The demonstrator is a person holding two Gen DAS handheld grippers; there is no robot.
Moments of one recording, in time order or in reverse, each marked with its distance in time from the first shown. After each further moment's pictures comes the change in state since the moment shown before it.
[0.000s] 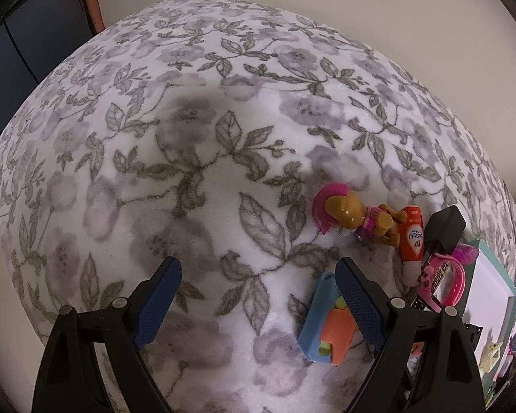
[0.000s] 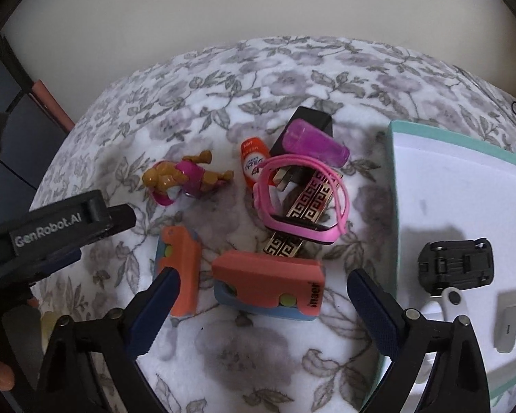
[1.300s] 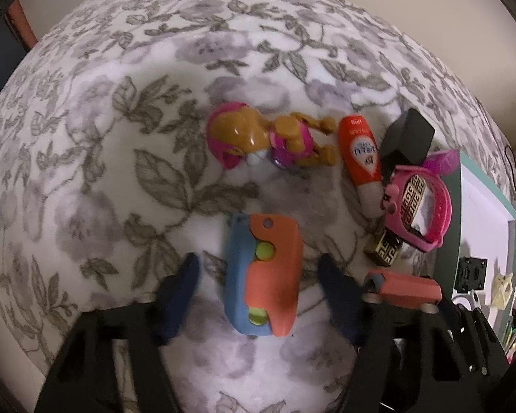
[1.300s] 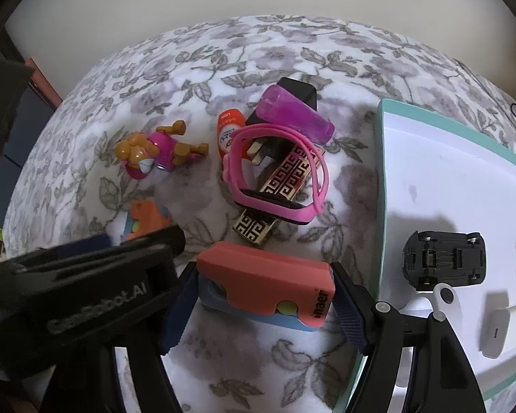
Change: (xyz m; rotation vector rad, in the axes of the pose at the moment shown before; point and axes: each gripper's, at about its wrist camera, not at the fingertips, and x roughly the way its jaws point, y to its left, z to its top) left arm 0.035 -0.063 -0.032 0.241 0.156 -0.086; right arm 0.012 -0.013 -0.005 -0.042 0.076 -0.043
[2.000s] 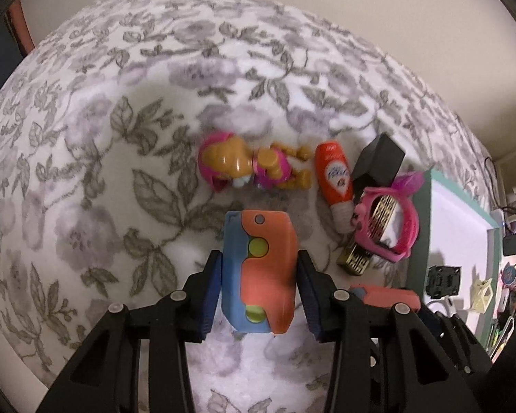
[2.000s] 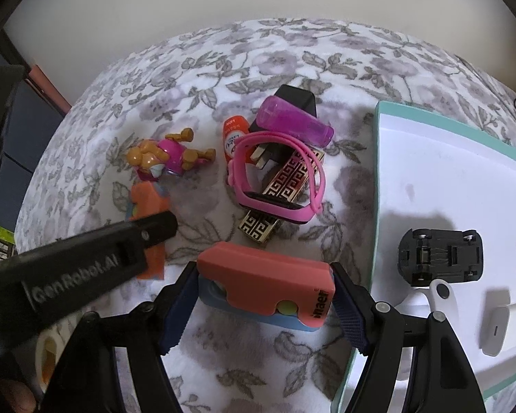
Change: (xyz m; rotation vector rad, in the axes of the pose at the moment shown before) left arm -0.039 0.009 0.007 -0.014 -0.088 -0.079; right arm -0.012 -0.004 -0.001 0.019 -0.008 0.044
